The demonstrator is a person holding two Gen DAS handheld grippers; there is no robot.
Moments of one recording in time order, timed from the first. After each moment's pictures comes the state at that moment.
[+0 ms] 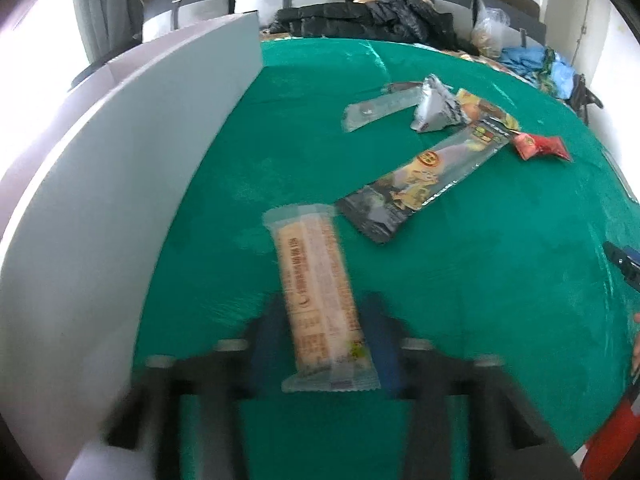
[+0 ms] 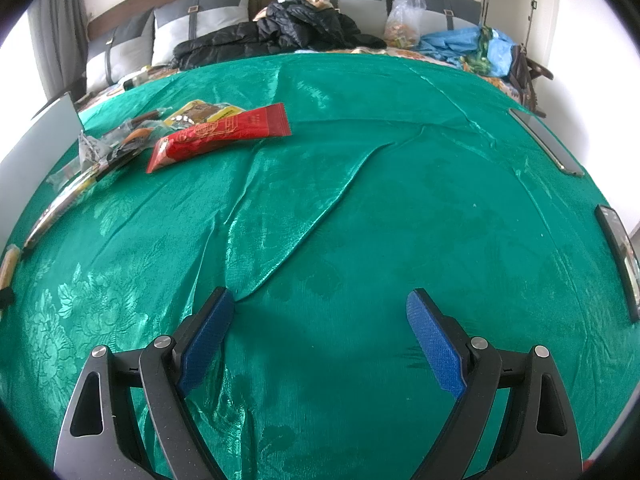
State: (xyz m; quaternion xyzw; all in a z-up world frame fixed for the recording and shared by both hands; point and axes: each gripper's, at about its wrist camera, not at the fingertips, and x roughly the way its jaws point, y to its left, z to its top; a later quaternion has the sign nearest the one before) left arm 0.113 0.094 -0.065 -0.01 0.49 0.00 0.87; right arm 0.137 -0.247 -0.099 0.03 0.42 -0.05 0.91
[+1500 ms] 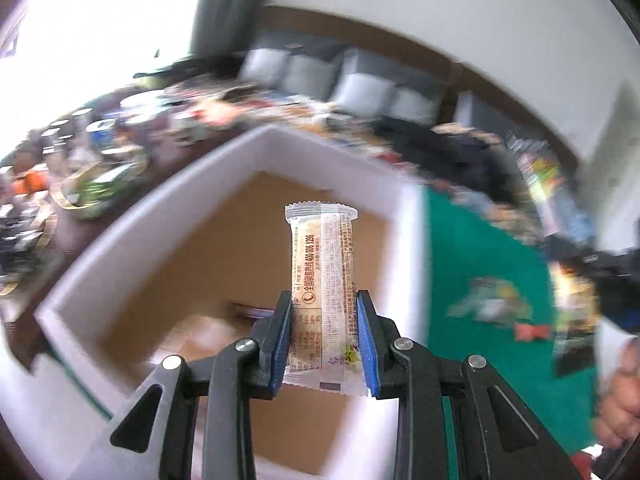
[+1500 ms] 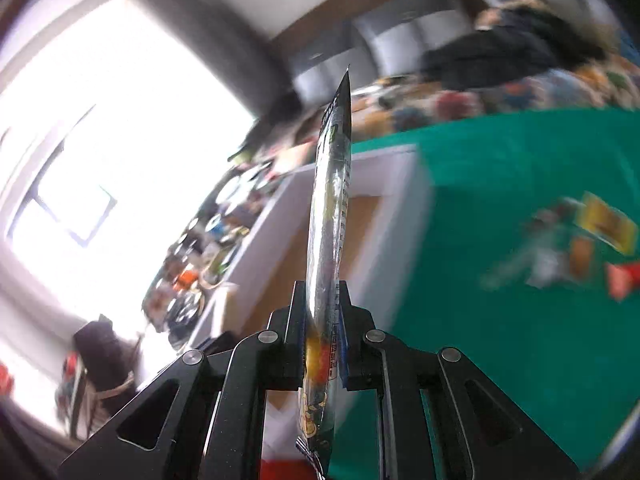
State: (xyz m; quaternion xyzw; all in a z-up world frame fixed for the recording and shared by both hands) left arm 0.088 0.332 0.073 -0.16 0.37 0.10 0.91; right arm 0.217 0.105 0.095 0.18 0.39 0.33 0.84
